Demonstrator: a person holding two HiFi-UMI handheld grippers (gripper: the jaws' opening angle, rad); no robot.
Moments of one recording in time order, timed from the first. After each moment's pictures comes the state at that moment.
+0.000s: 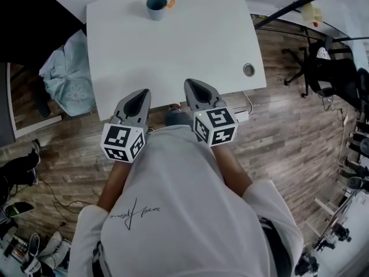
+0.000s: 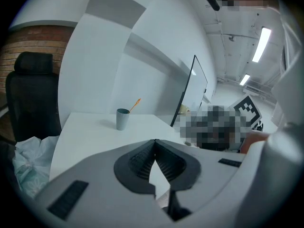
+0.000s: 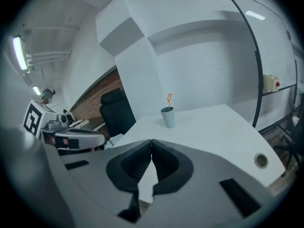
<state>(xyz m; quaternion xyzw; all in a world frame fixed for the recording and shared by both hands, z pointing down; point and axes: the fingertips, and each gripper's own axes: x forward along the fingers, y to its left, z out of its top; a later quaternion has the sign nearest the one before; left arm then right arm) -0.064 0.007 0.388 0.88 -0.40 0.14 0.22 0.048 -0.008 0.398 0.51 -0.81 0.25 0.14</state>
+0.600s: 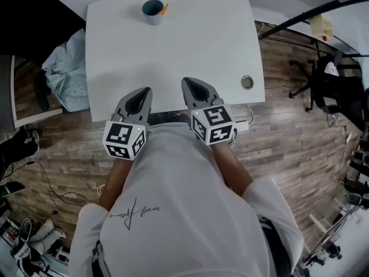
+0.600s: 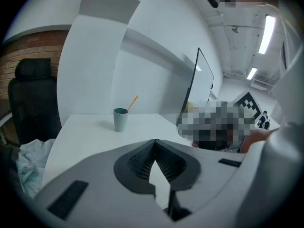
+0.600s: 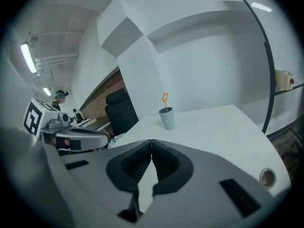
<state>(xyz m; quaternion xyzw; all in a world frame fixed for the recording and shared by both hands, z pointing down) -0.017 -0.022 0.401 0.86 -0.44 0.16 0.21 0.081 -0.046 0.413 0.46 -0.84 0.24 0.14</state>
